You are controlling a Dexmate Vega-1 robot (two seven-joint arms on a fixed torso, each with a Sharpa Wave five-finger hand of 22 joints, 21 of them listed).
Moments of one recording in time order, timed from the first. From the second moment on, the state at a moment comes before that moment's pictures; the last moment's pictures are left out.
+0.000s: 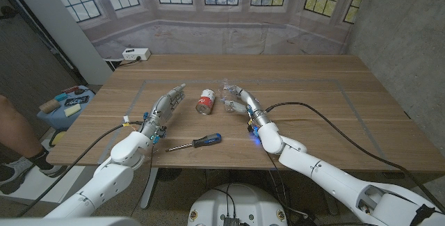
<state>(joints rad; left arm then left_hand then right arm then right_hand) 1.21 0.69 0.28 -1.59 -0.68 -0.40 -0.08 0.43 0.18 0.59 -0.10 0.19 0.25 0.02 0.20 0.19 0.04 0.04 0.20 0.18 0.01 0.04 0.17 0.16 0.06 -0.02 0.19 0.17 -0.78 -0.39 -0.80 -1.30 -0.26 0.26 -0.46 0.74 -0.09 0.38 -0.13 0.20 0.27 0.07 0.25 0.28 0.23 0.09 0.48 0.44 0.33 0.00 0.18 0.49 0.44 0.03 0.19 0.17</state>
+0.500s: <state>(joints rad) 1.19 0.68 0.29 -1.57 -0.68 -0.38 -0.09 0.43 0.18 0.59 -0.10 0.19 0.25 0.02 0.20 0.19 0.04 0.04 0.20 0.18 0.01 0.04 0.17 0.16 0.06 -0.02 0.19 0.17 -0.78 -0.42 -0.79 -1.33 -0.24 0.25 -0.41 0.72 -0.09 0.38 -0.13 0.20 0.22 0.08 0.23 0.29 0.19 0.10 0.47 0.44 0.29 0.02 0.18 0.48 0.40 0.05 0.19 0.18</state>
